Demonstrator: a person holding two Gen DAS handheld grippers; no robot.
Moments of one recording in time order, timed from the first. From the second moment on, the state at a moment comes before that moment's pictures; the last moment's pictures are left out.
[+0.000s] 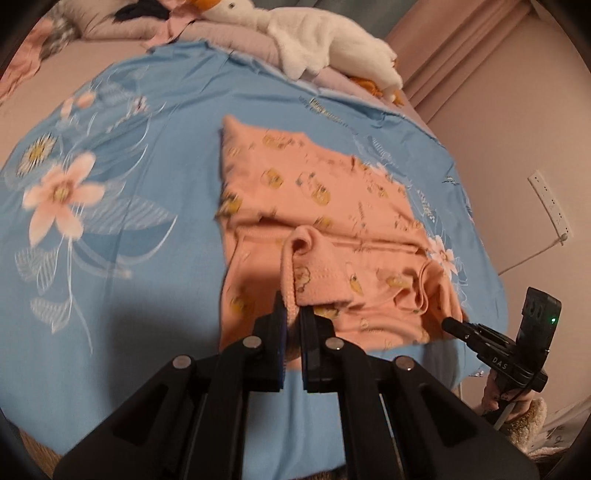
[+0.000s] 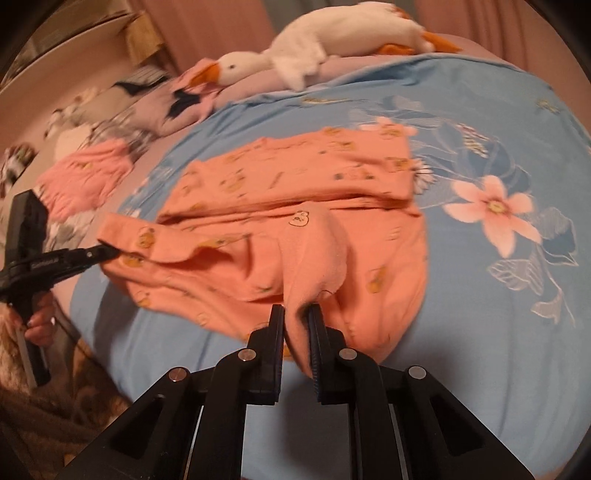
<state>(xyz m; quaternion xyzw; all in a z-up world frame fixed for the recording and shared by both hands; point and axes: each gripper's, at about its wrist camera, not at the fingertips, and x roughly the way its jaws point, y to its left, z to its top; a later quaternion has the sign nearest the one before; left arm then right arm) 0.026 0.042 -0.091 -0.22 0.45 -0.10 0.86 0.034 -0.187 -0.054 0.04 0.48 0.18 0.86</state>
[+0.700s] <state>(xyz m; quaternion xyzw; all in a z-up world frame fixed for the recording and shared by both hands) 0.070 0.055 -0.129 -0.24 0.49 -0.09 0.83 0.096 -0.193 -0.054 0.11 0.49 0.21 0.84</state>
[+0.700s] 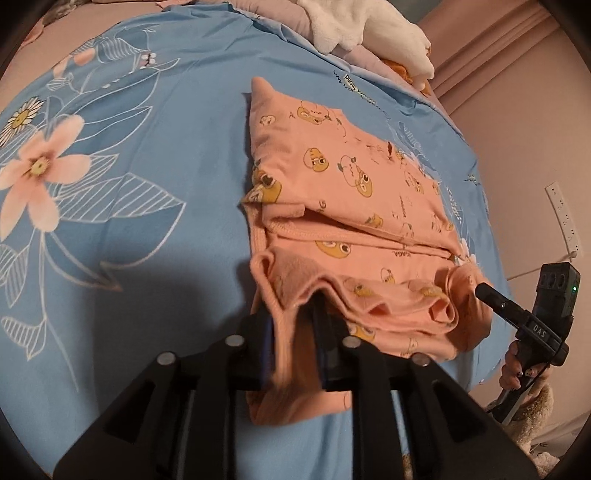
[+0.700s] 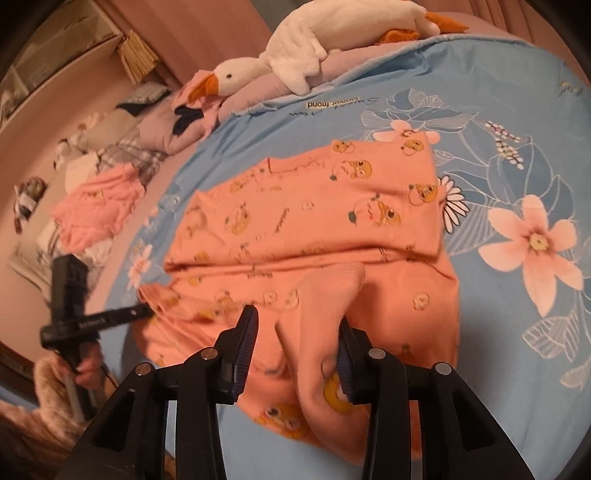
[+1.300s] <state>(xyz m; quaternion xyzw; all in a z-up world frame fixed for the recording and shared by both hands) 0.051 0.071 -0.095 -0.28 0.42 -0.09 0.86 0.085 -0.224 -0.011 0.14 0.42 0.17 0.88</state>
